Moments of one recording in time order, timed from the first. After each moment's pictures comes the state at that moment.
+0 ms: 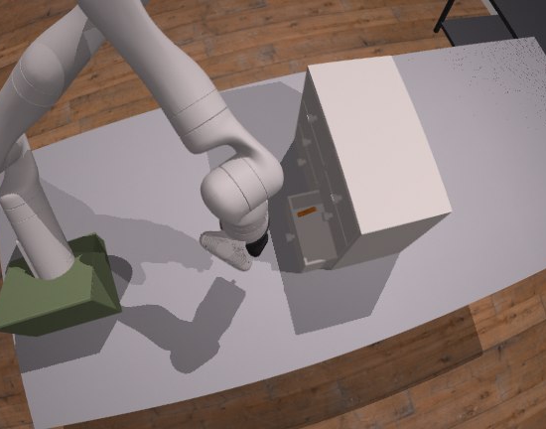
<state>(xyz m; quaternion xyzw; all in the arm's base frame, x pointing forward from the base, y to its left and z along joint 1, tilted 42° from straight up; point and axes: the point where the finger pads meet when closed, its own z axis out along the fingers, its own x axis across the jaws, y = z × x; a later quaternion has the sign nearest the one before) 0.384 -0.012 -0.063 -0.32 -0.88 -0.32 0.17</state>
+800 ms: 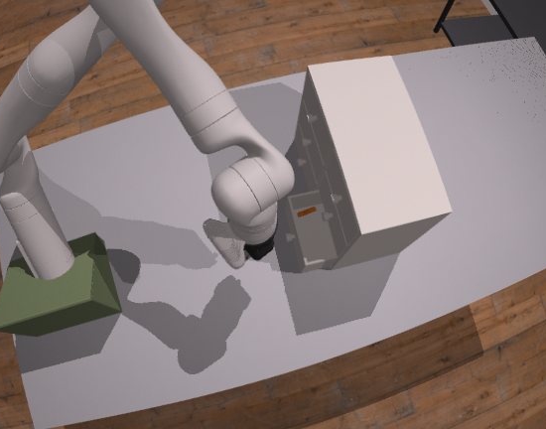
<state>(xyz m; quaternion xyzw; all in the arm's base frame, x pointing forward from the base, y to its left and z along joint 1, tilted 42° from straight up) 0.391 -0.008 -0.062 -0.47 -0.81 -0.28 0.23</state>
